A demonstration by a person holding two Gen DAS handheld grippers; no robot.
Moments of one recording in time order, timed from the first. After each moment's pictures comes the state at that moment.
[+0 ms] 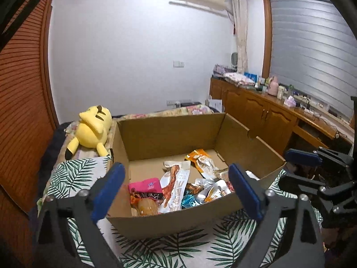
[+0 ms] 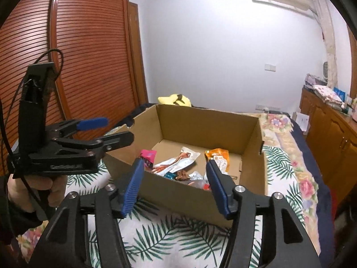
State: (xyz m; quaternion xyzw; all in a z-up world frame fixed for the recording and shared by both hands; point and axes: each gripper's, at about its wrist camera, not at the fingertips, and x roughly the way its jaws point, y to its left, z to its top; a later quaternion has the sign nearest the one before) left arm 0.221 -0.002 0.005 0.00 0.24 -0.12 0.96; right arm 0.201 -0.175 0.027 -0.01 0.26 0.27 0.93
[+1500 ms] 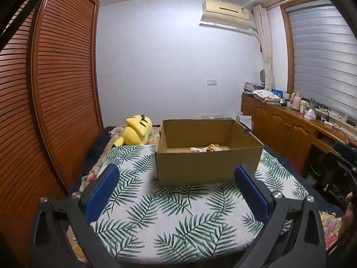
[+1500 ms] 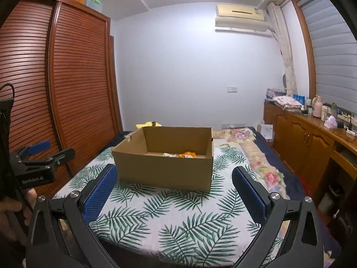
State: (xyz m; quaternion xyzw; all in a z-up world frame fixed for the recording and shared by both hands) left arm 0.011 -0.007 0.025 0.00 0.18 0.01 0.98; right arm 0.019 -0.236 0.069 0.03 0.17 0.17 0.97
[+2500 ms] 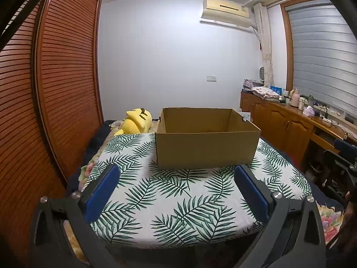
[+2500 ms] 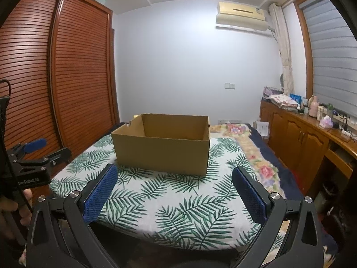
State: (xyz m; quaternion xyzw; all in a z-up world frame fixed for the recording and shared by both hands) left arm -0.015 -0.008 -0.002 -0.01 0.19 0.02 0.98; right arm -0.006 -0.233 0.046 0.00 0.18 0.16 0.97
